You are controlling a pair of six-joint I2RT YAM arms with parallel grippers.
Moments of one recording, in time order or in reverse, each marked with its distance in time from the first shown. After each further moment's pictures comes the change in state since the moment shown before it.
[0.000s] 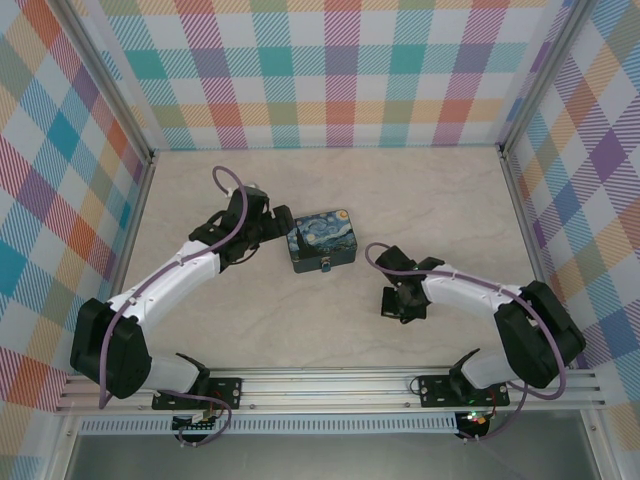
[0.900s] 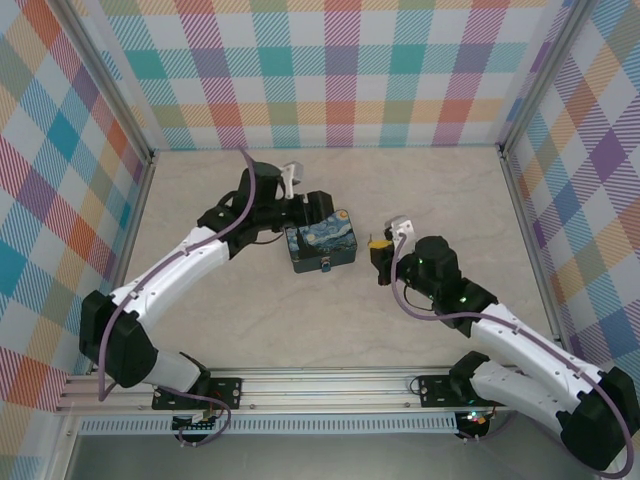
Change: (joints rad) left arm -0.097 0.077 0.232 0.071 0.525 -0.042; right arm 0.022 -0.505 -0.097 0.679 -0.042 -0.628
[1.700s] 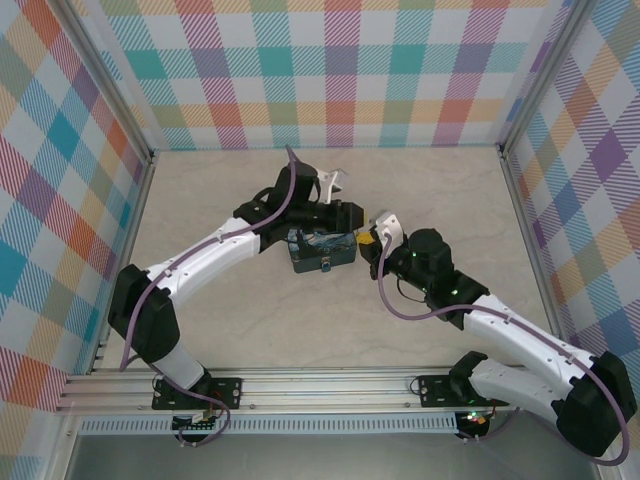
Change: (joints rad) left arm -0.112 0.175 0.116 0.043 0.179 0.023; right arm 0.024 0.080 0.051 0.089 -0.040 -0.154
